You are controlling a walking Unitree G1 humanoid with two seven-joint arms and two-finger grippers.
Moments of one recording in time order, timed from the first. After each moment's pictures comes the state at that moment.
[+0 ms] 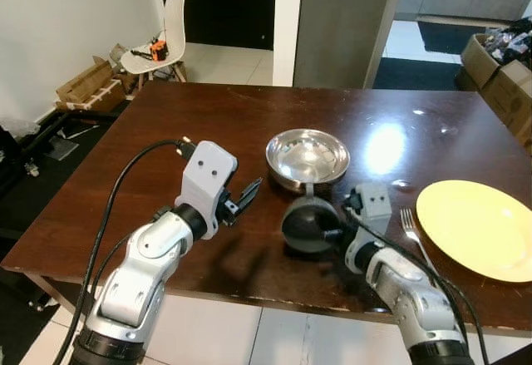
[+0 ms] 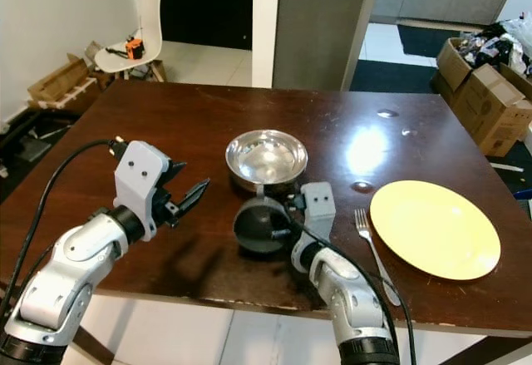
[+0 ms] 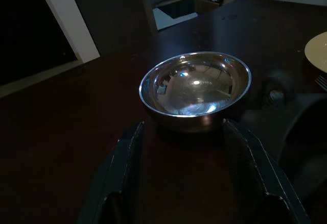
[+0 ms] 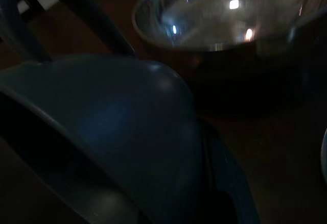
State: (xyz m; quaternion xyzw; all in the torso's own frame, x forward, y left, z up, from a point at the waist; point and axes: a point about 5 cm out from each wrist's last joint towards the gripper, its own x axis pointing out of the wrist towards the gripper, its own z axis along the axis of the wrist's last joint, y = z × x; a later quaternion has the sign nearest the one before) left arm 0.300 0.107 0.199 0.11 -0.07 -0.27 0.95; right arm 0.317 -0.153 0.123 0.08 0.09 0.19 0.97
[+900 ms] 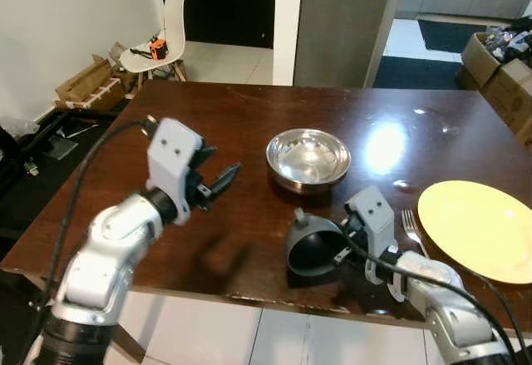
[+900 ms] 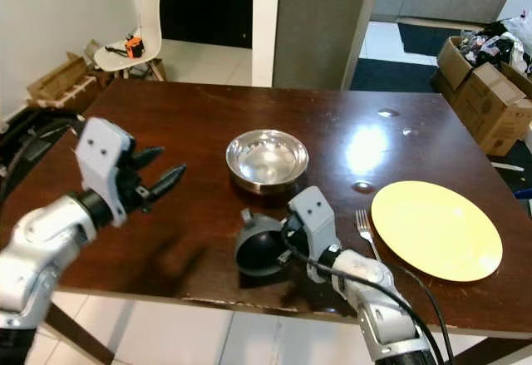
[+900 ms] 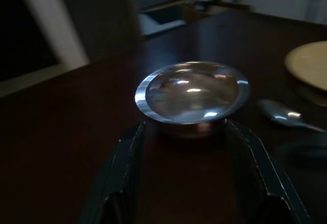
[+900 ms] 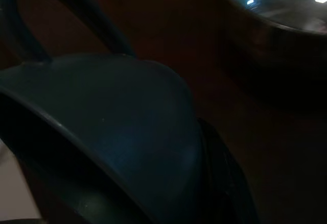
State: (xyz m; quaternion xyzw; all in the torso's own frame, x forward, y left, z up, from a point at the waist) left arm 0.300 0.125 0.216 0.09 -0.07 -0.32 0.94; right arm 0.297 -0.164 0.129 -0.05 0.12 0.34 0.93
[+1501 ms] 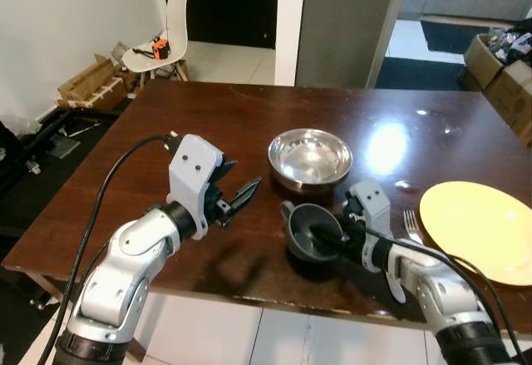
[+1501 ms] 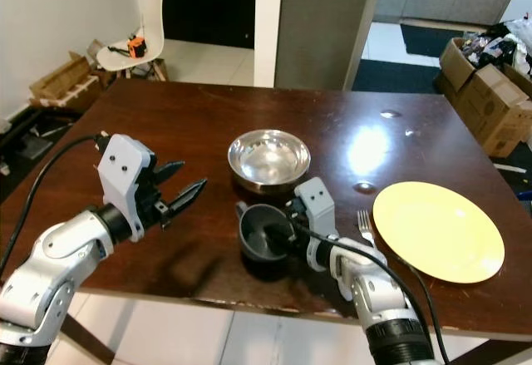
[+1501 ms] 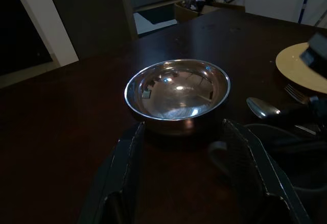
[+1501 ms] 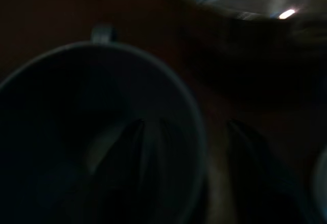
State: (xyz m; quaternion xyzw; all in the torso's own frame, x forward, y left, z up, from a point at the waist) left arm 0.293 0.116 0.208 0.08 -0.06 -0.32 0.94; right arm 0.325 -0.177 0.123 -0.03 0.14 0.28 0.95
